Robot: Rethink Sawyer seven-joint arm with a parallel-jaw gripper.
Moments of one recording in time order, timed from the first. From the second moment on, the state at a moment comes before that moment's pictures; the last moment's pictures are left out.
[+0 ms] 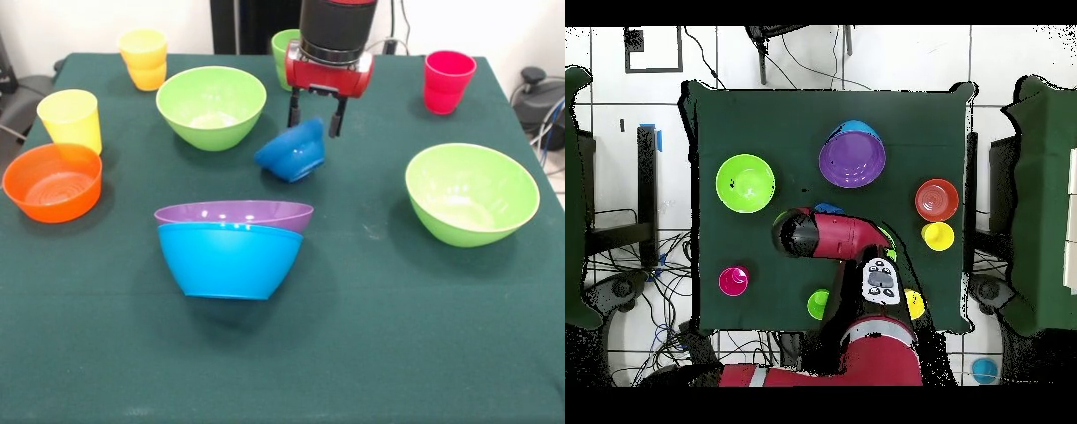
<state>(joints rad) -0.15 -0.55 -0.07 1.76 -0.07 0.32 1.83</state>
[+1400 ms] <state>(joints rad) -0.14 -0.54 -0.07 1.65 0.00 0.35 1.83</state>
